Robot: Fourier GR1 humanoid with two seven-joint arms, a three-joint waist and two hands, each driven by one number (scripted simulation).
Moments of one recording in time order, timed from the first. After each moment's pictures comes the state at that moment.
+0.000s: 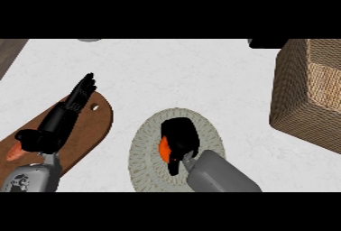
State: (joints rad) left arm -0.16 0.19 0.03 -1.59 -0.05 -0.20 0.01; right arm -0.55 -0.01 0.77 -1.12 0.75 -0.01 0.64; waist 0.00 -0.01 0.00
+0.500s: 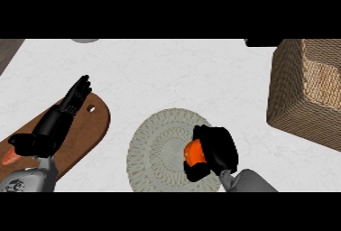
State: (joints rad) left arm -0.13 0.20 0.05 -1.62 -0.06 -0.20 0.02; right arm -0.31 -0.23 0.74 -1.44 0.85 -0.06 0.69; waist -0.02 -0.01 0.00
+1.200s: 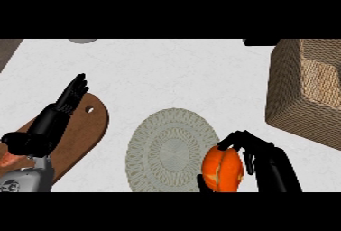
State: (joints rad) left arm -0.13 0.20 0.07 -1.64 -0.05 -0.21 0.04; right arm -0.04 -0.31 0.58 -2.14 0.74 -0.24 0.67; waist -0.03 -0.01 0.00
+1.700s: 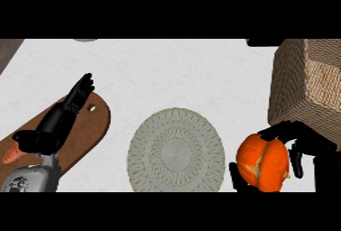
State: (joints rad) left arm -0.15 0.18 0.05 -1.61 -0.07 -0.20 0.03; right arm -0.11 -0.34 0.40 -2.34 0.75 -0.10 0.90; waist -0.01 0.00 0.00
